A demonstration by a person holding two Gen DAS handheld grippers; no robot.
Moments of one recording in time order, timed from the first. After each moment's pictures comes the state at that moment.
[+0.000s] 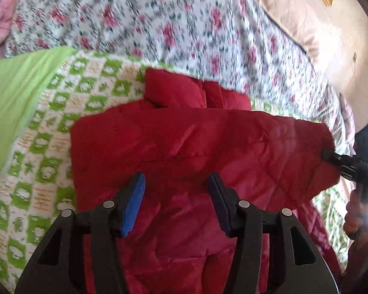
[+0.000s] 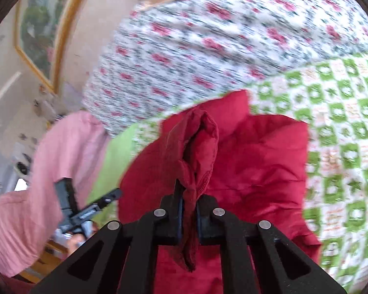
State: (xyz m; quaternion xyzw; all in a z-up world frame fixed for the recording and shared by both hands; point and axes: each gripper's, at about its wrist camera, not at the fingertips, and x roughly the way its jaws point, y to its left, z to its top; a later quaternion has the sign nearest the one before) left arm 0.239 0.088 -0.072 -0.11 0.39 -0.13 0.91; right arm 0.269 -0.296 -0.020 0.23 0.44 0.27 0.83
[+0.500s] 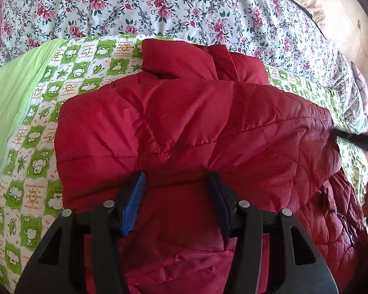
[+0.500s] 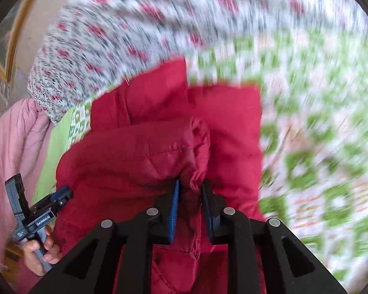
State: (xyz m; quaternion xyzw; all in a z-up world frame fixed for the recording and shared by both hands) left arm 0.241 0.067 -0.111 -0.03 0.41 -0.10 0.91; right arm 0.272 -0.291 -0.068 0.13 0.46 0.14 0.87
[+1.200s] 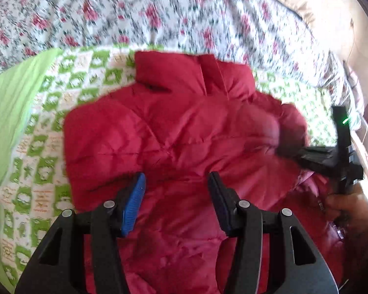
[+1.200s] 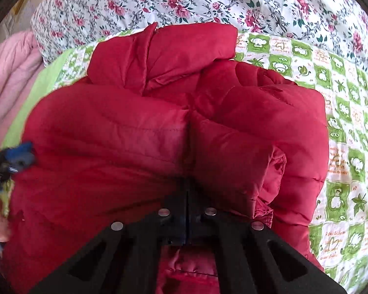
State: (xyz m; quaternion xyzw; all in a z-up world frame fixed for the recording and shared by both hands) left arm 0.231 0.074 -0.078 -0.03 0.41 -0.12 0.91; right arm 0.303 -0.209 -0.123 -0.01 0.51 0.17 0.84
